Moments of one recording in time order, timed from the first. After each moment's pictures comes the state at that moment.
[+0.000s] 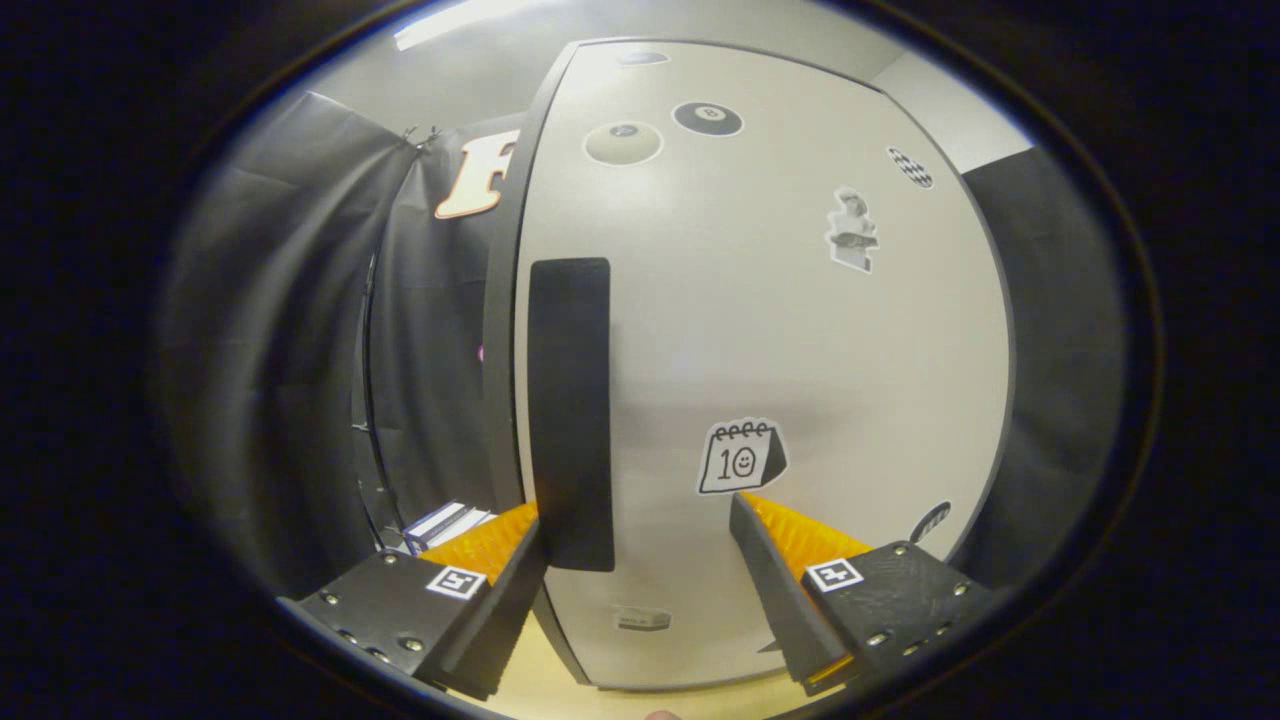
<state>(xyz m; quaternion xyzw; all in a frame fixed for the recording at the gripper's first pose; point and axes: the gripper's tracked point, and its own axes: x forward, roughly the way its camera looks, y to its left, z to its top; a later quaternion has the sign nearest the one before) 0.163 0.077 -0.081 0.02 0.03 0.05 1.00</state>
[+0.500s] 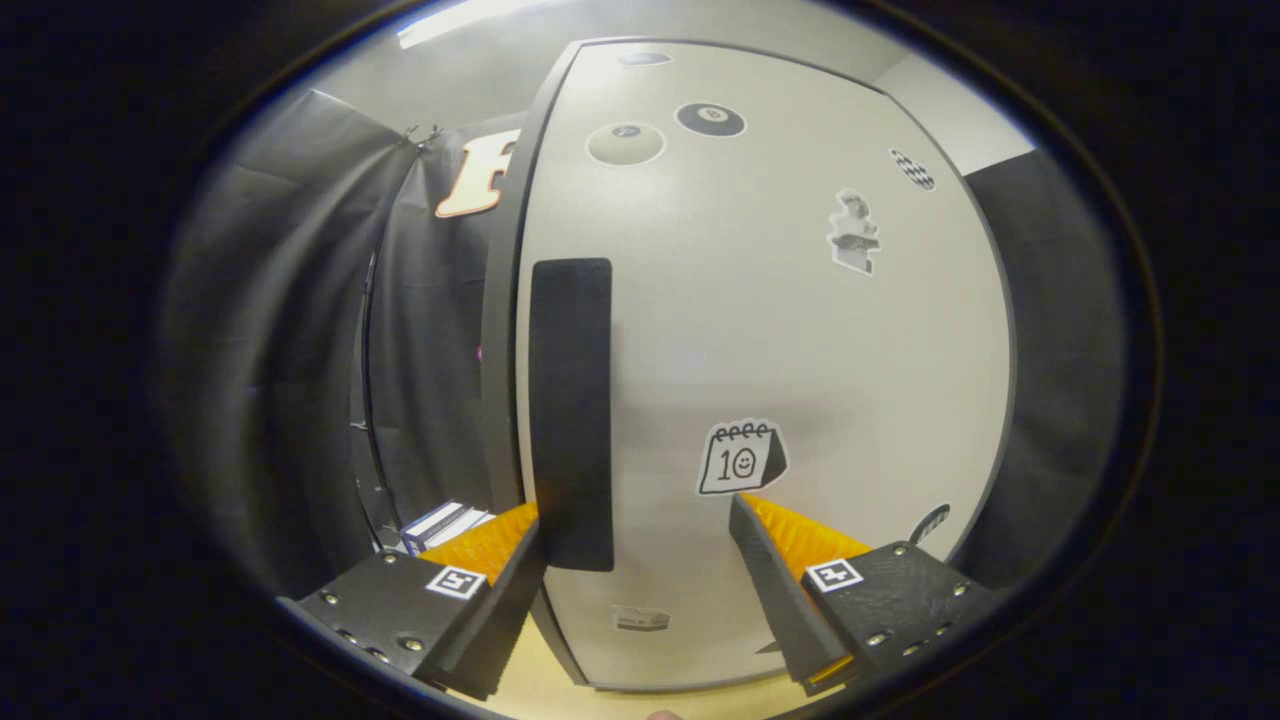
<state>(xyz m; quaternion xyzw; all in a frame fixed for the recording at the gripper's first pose) 0.165 0.078 -0.080 0.02 0.03 0.05 1.00</state>
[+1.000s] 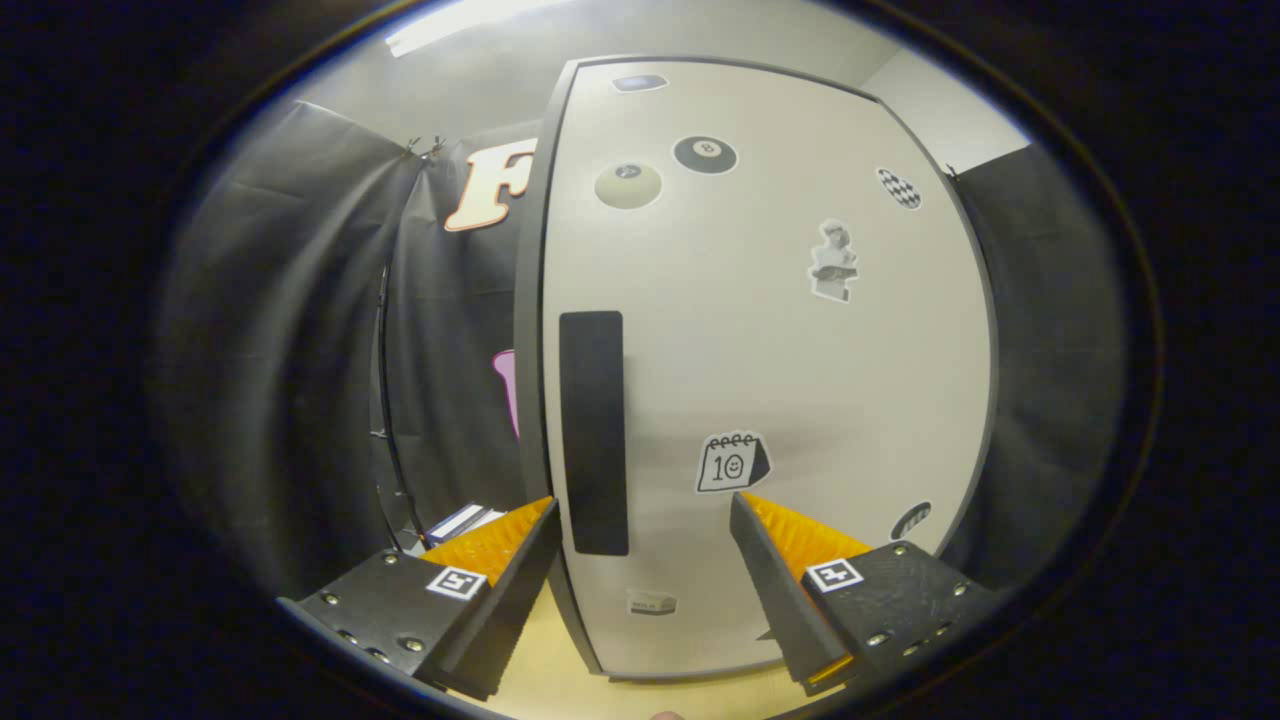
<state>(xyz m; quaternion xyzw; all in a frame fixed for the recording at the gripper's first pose) 0.118 0.074 -0.059 0.02 0.03 0.06 1.00</state>
